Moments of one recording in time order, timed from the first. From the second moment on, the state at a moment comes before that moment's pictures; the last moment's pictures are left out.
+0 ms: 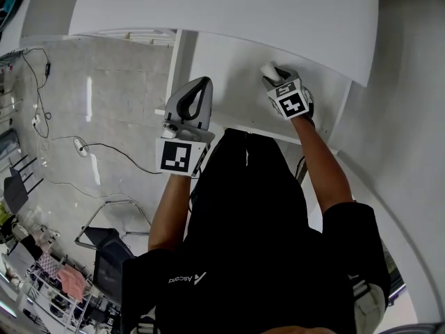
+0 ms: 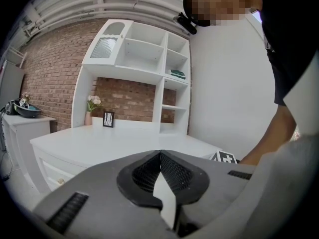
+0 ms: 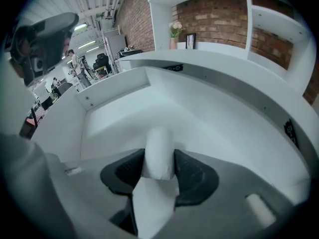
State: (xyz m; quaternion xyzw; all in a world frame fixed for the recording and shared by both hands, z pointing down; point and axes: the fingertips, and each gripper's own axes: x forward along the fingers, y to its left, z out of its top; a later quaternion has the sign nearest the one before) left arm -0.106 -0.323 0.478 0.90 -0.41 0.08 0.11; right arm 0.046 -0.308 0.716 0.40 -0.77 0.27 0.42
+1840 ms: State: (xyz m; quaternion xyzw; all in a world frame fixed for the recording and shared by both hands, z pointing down) left arm -0.006 -0.252 0.303 0.94 -0.34 -0.02 -0.01; right arm 0.095 -0.224 0.301 0.51 -0.86 -0.02 -0.03
